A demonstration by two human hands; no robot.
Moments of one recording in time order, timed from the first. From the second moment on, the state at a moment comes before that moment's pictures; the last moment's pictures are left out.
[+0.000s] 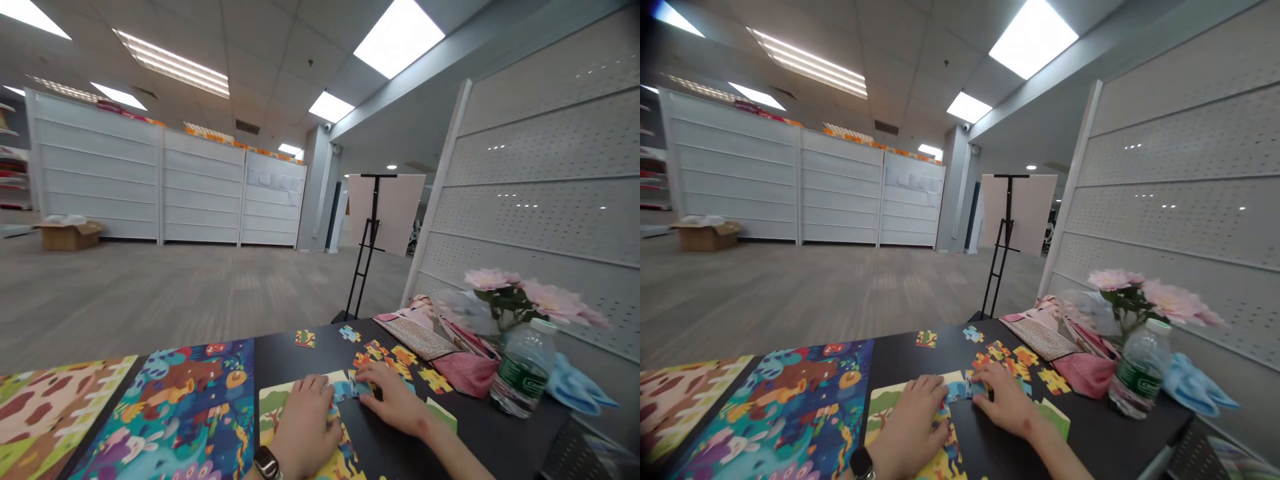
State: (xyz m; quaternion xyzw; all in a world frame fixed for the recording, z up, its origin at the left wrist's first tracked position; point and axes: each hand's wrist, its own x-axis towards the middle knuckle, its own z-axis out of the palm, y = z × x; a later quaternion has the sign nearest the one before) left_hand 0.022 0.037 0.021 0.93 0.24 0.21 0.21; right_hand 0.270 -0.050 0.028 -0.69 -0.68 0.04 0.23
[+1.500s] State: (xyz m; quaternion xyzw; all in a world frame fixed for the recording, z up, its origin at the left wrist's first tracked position) left_hand 0.022 0.038 0.021 0.93 0.24 0.19 0.20; right_hand 0.256 -0.123 0.013 -0.76 -0.58 0.07 0.27
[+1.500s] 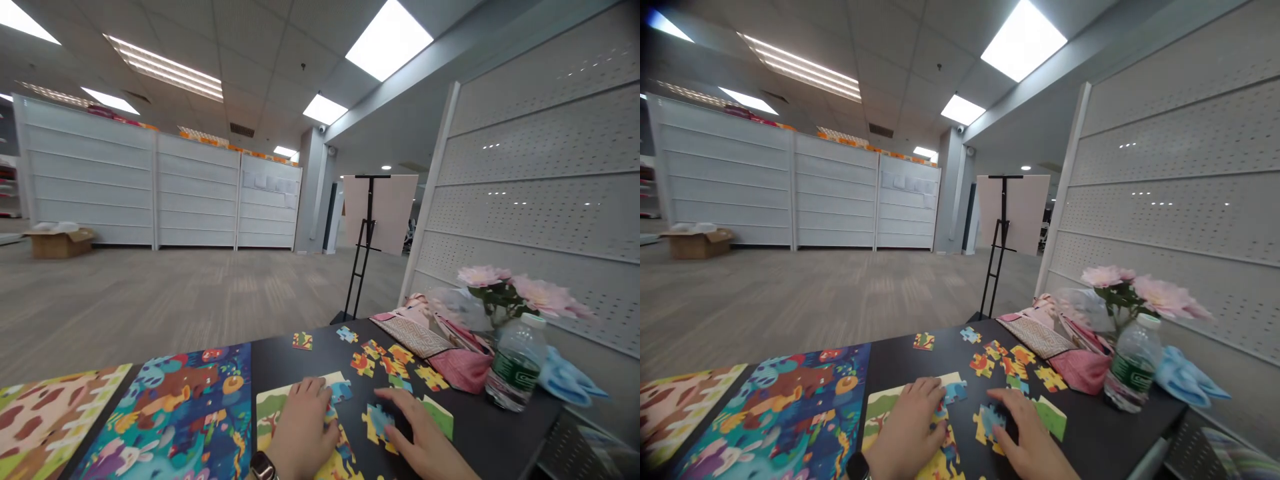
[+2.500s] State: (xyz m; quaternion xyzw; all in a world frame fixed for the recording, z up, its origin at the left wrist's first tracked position) left_hand 0.023 0.044 0.014 0.94 0.23 0.18 0.17; right_hand 0.213 -0.079 0.041 -0.63 -0.72 0.09 0.27
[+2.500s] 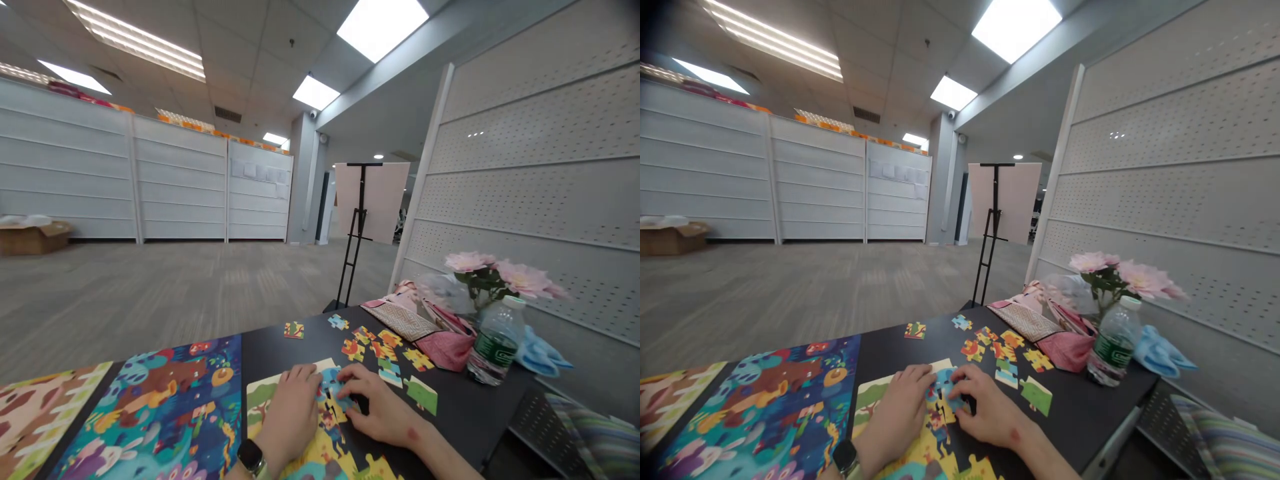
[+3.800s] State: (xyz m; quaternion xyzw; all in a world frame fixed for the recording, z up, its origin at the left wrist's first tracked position) left_hand 0.022 0.040 0.019 0.93 0.24 0.19 0.21; right_hand 0.309 -0.064 0.027 -0.79 -0.54 -0.03 0.29
